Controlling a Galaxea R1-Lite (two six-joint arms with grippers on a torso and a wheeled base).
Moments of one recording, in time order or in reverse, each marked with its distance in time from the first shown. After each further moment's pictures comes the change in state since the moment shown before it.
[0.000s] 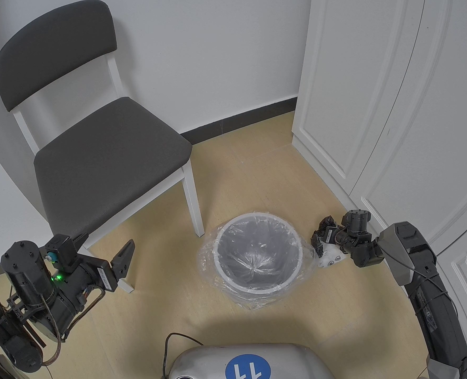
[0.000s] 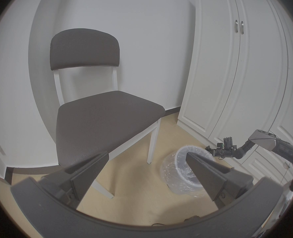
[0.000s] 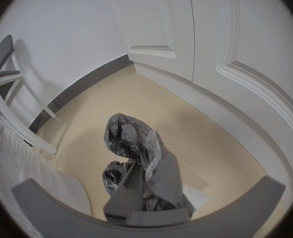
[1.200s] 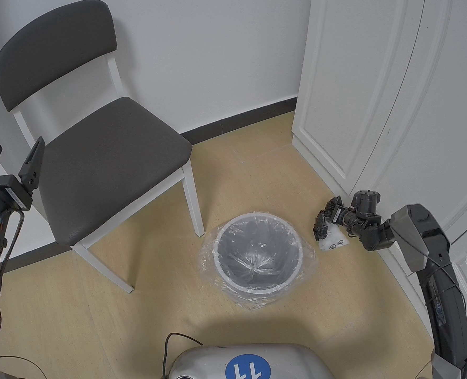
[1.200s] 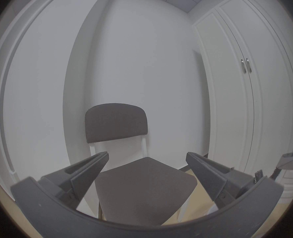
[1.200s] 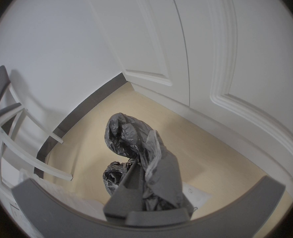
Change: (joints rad) left arm 0.240 -0.450 -0.213 0.140 -0.016 0.189; right arm -0.018 -0.147 0.079 -0.001 0.007 0.153
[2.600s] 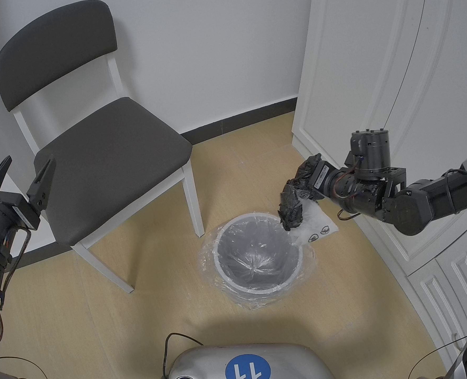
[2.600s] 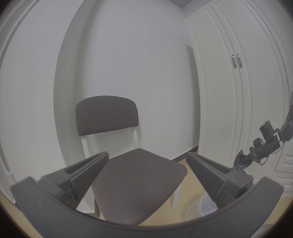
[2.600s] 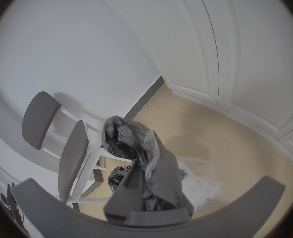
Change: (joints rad) left arm -0.048 -0.041 0.034 0.084 -0.039 0.008; right arm 0.403 -0.919 0.757 0.159 -0.195 0.308
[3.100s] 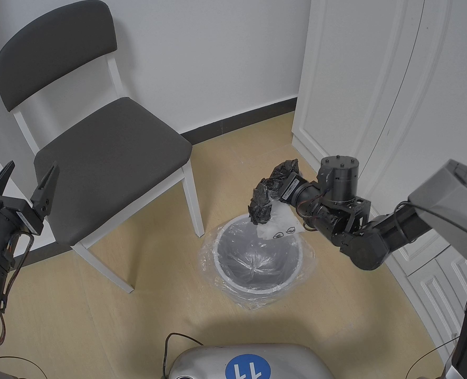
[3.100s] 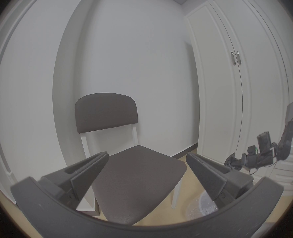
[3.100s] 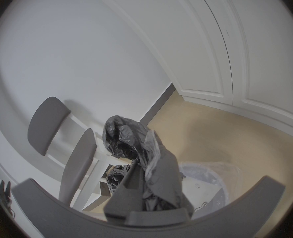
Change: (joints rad) left arm -0.003 0.012 0.018 -0.004 0.000 0.002; right arm 0.108 0.192 0.031 -0.423 -0.123 0.022
